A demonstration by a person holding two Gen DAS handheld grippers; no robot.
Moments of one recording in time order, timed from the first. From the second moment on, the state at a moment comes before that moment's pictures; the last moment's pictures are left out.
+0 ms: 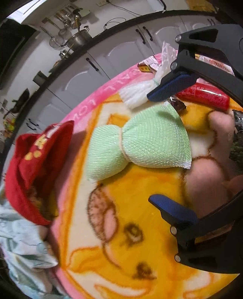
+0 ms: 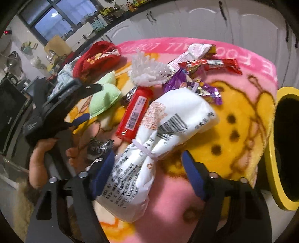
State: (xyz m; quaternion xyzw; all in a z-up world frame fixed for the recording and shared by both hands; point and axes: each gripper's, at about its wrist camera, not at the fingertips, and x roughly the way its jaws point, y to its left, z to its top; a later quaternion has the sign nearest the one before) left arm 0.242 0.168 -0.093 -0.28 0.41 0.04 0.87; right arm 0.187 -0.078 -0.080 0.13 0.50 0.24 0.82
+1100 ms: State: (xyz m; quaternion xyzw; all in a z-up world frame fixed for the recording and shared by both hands) left arm 0.189 0.140 -0.054 -0.21 0.35 0.03 0.91; right arm 0.161 -0.091 -0.045 0.08 0.44 0.31 0.84
